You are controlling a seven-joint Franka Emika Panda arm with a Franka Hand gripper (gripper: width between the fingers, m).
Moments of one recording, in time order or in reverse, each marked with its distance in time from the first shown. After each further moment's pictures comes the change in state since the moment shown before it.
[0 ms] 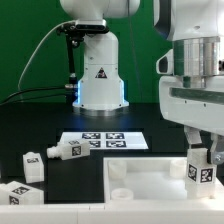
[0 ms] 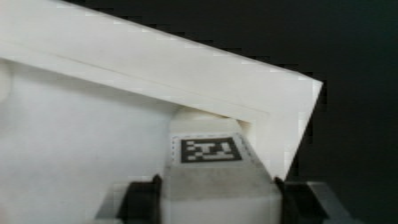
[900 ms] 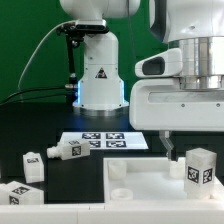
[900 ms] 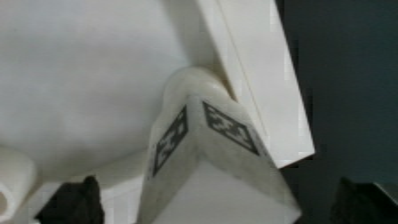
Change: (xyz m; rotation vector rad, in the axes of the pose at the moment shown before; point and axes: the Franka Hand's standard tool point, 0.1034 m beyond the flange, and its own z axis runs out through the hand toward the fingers) arm 0.011 -0.004 0.001 0.012 0.036 -1.032
